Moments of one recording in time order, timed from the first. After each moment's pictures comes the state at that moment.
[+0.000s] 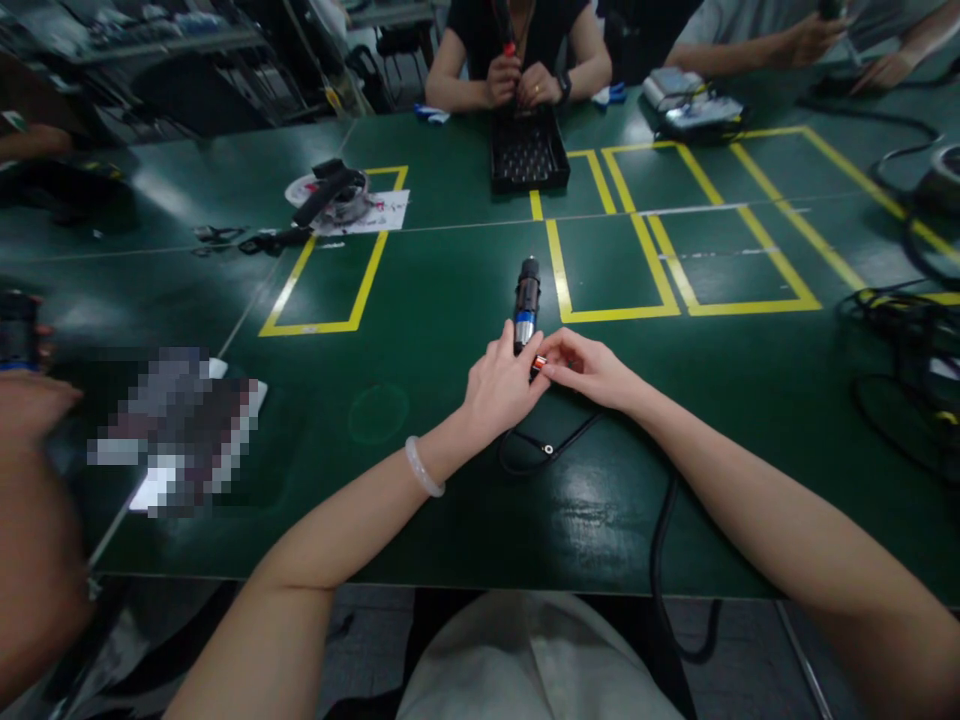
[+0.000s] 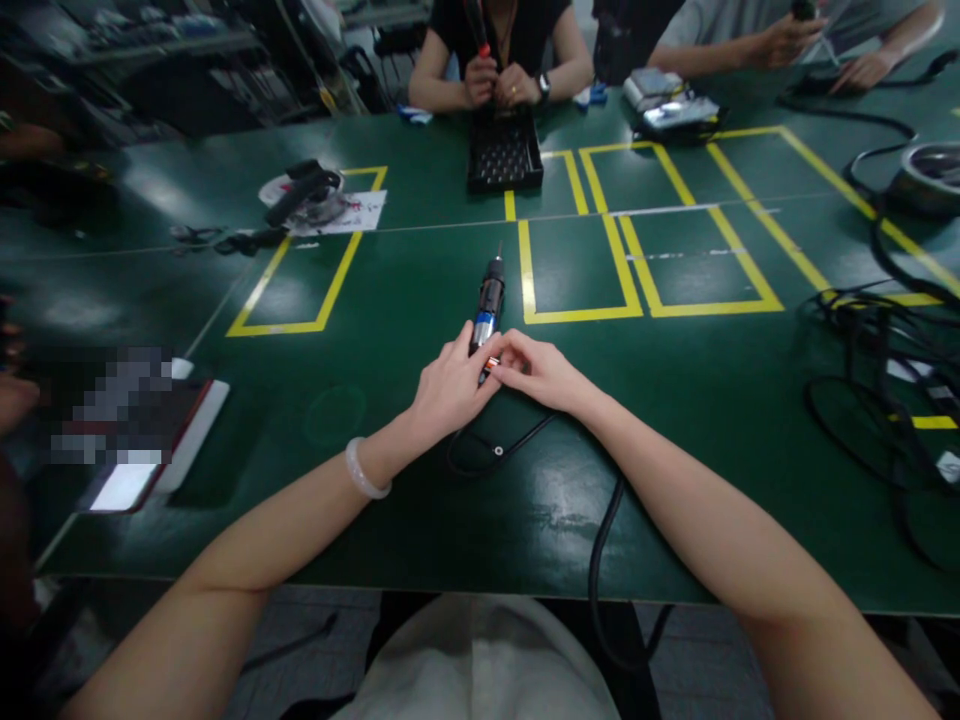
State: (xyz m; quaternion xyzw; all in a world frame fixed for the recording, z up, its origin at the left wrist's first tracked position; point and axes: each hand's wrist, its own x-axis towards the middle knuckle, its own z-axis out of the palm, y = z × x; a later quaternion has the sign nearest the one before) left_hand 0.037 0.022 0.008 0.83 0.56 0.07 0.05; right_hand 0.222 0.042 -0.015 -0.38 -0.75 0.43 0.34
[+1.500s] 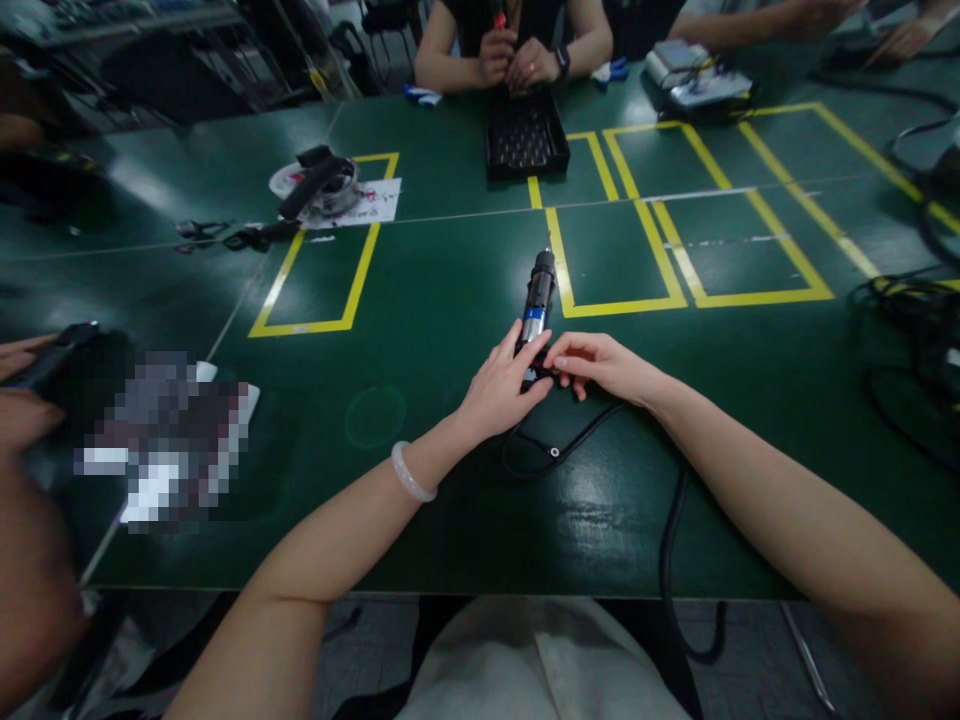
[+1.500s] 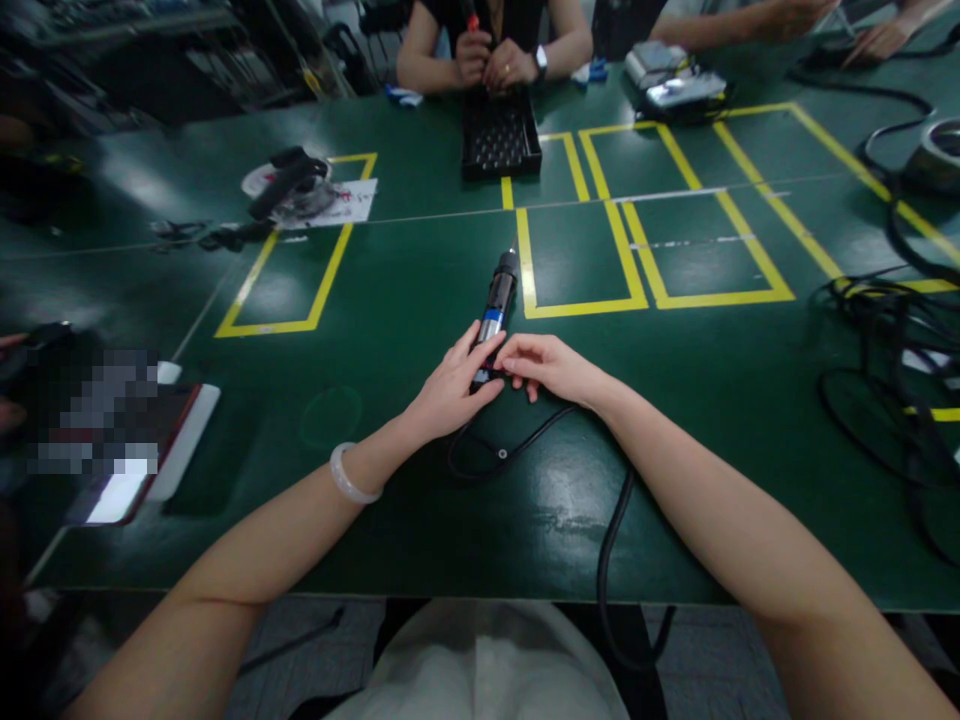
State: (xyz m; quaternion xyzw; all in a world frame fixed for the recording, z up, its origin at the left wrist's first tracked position) left_hand 0.019 0.033 -0.012 0.84 0.47 0.16 0.23; right_hand 0.224 0.047 -0.012 -0.35 -0.60 0.64 0.31
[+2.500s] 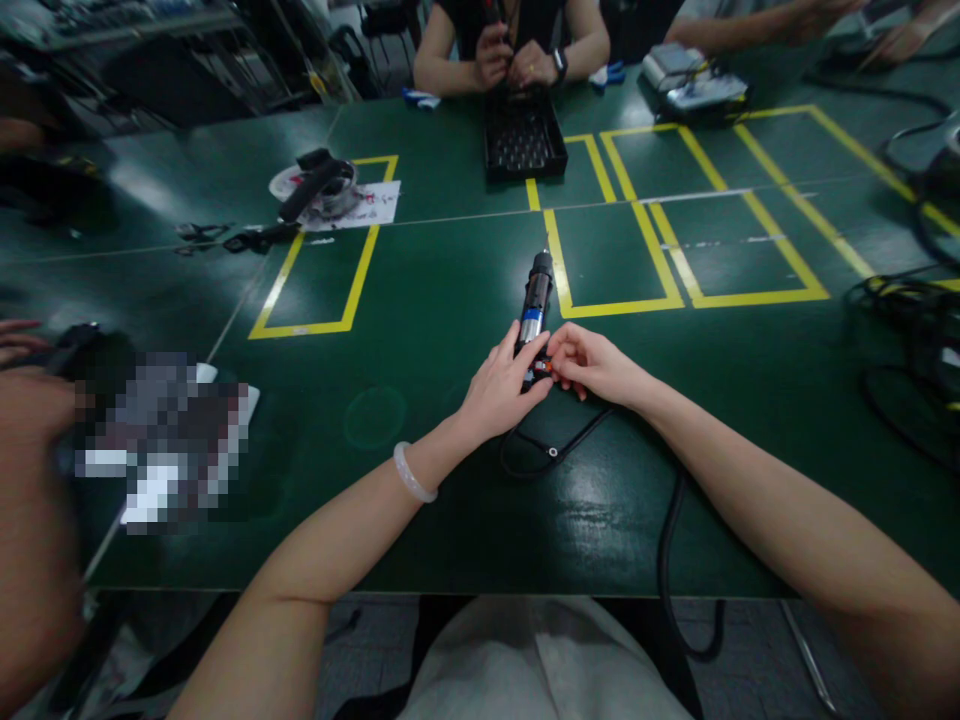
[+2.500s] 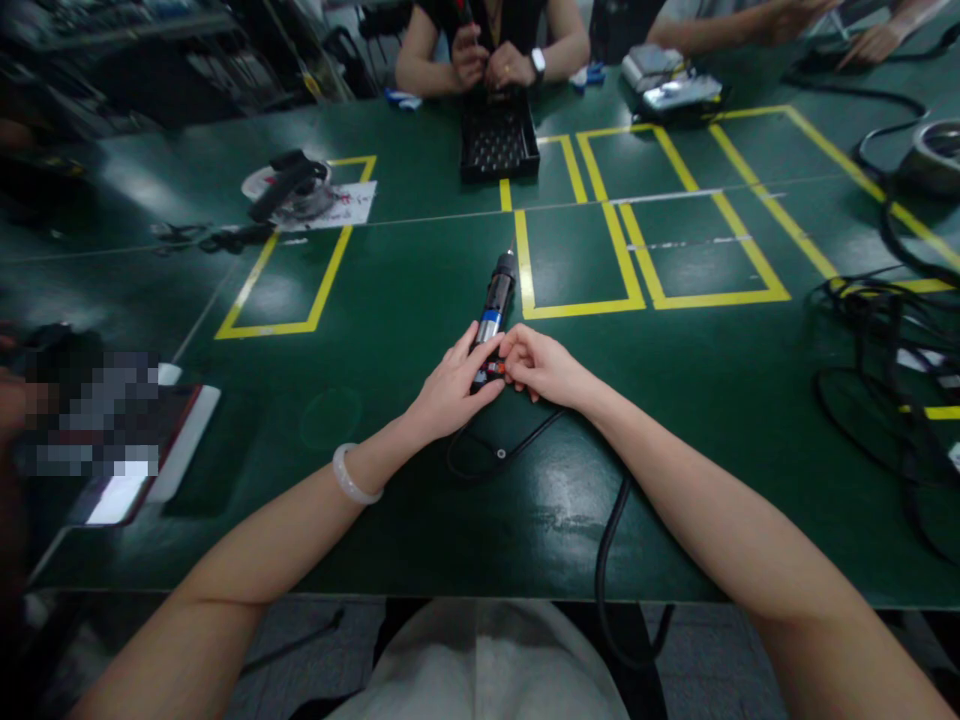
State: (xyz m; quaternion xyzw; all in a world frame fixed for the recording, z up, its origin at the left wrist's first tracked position) left_hand 0.022 0.032 -0.011 0.84 0.48 0.14 0.21; right_hand 0.217 0.044 -0.016 -0.41 -0.61 0.59 0.33
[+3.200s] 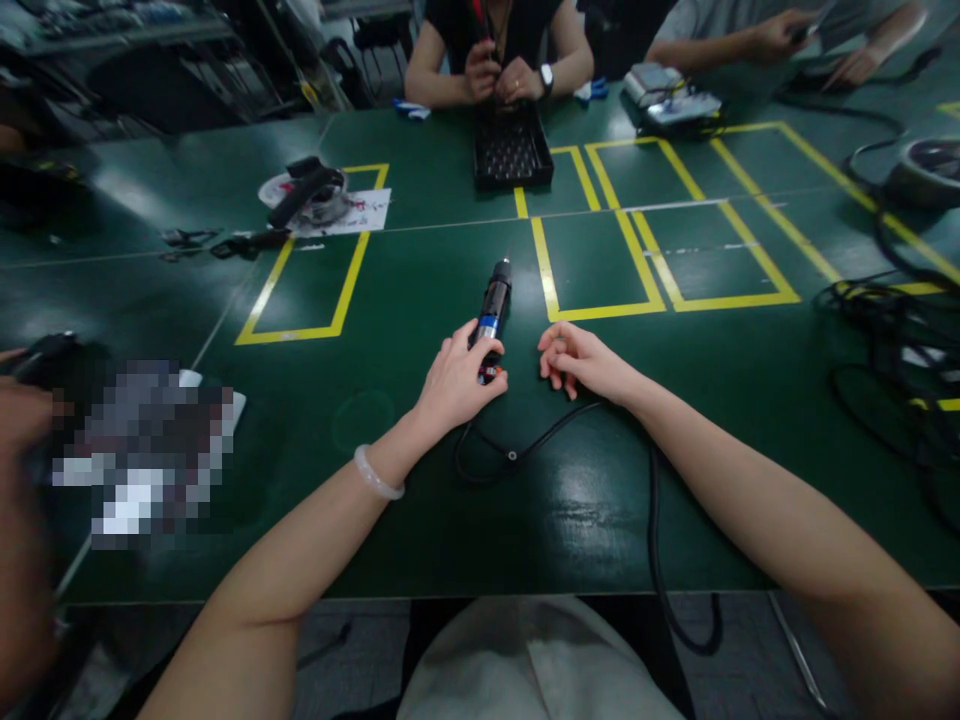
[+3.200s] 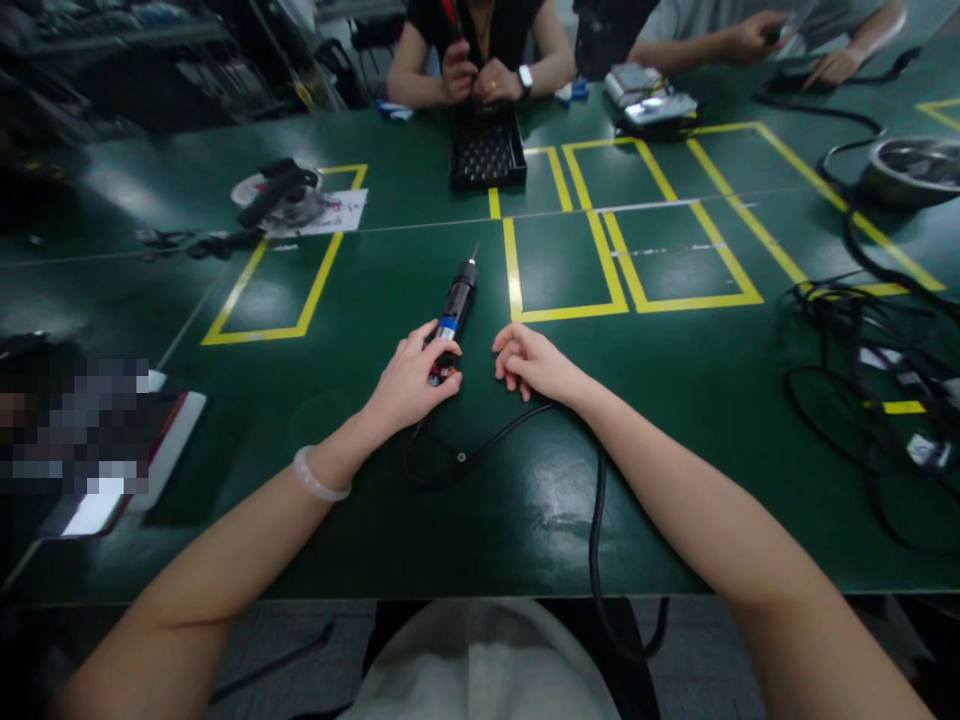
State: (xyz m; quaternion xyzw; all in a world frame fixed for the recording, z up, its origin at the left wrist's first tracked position) left_hand -0.007 0.042 0.000 0.83 0.52 0.16 0.13; right_hand 0.224 0.049 -0.013 -0.40 -0.58 0.62 0.34
